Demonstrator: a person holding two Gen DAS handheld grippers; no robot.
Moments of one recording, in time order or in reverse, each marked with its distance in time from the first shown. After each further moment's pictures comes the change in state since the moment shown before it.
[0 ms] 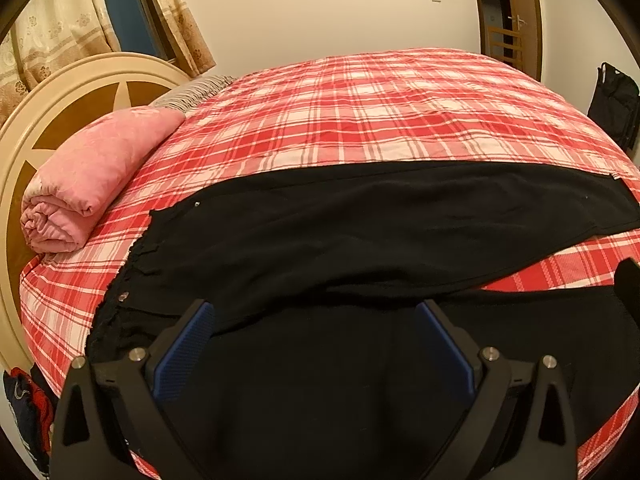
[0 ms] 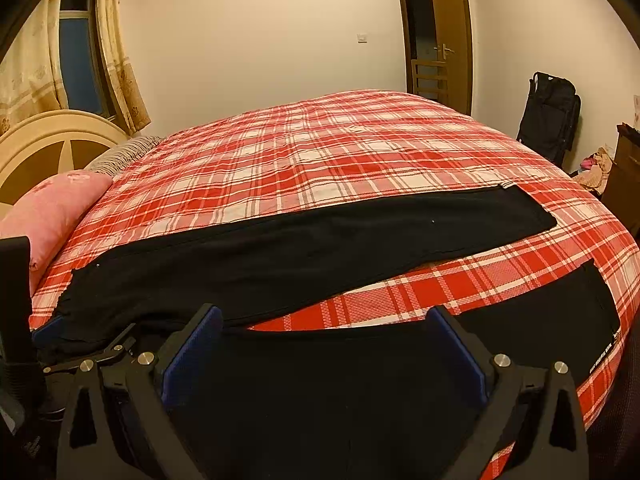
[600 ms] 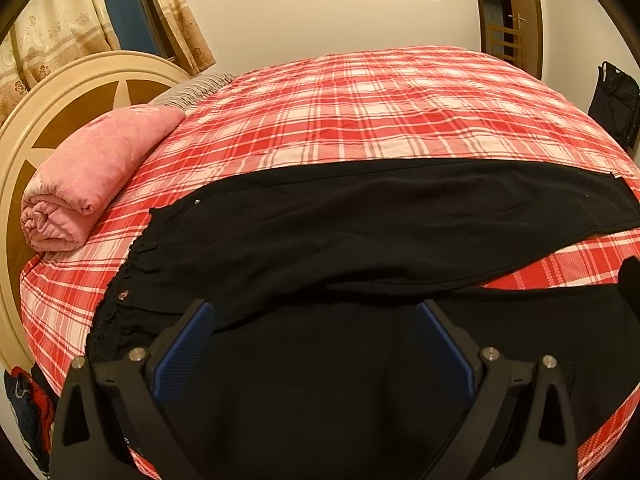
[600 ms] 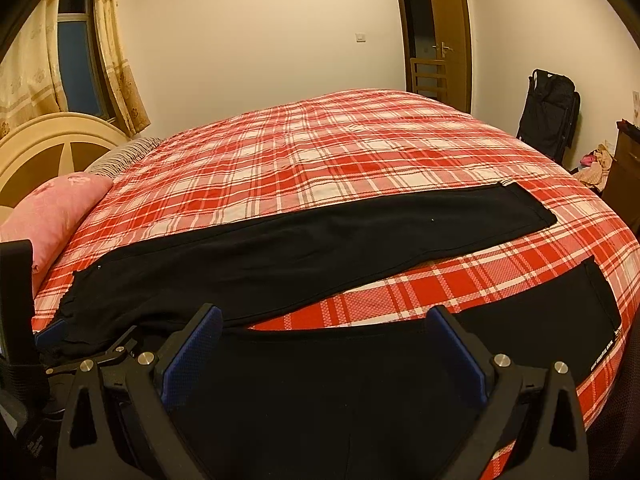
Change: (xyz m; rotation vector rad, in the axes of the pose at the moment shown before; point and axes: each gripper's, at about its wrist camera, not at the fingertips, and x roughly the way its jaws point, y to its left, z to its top) left arm 0.001 -0.001 0.000 0.000 0.009 0.001; right arm 0.000 -0.003 0.000 0.008 0.002 0.005
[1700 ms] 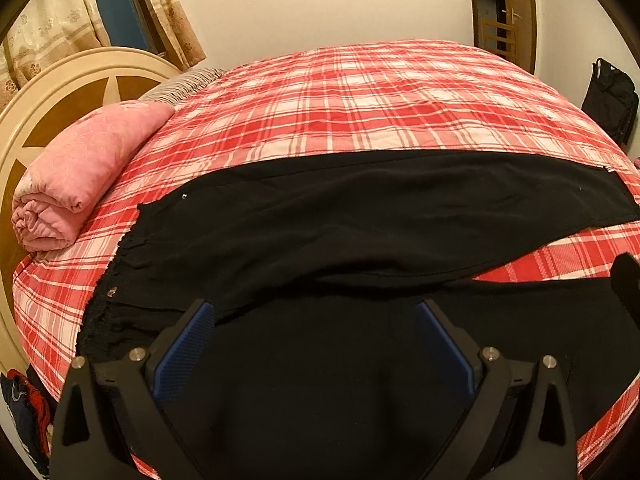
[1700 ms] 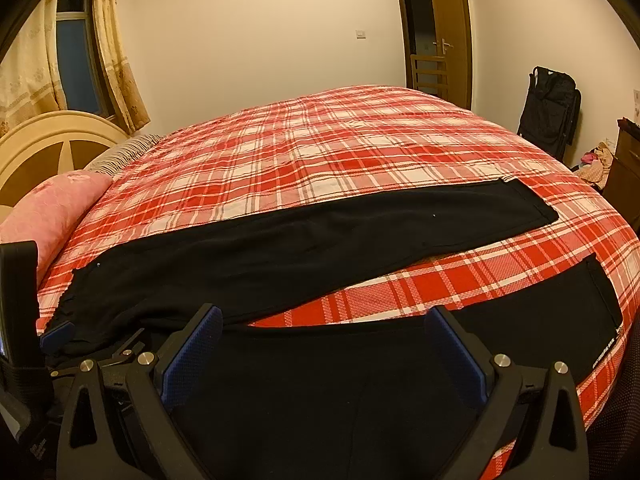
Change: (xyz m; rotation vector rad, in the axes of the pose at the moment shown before) left arm 0.004 -0.003 -0.001 0.010 0.026 -0.033; right arm 0.003 0.001 -0.003 0.003 0.014 -0.002
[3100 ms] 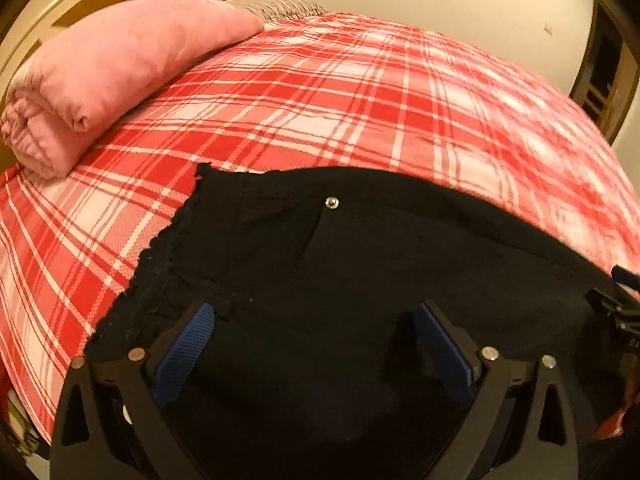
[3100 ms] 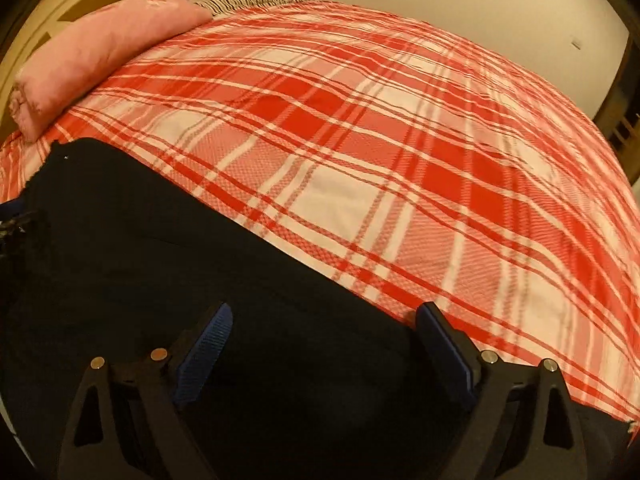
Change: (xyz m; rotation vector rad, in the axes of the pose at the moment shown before) left arm 0.149 0.167 0.050 -0.341 0.145 0.034; right arm 0.275 0.115 0.096 -0.610 0.333 0.326
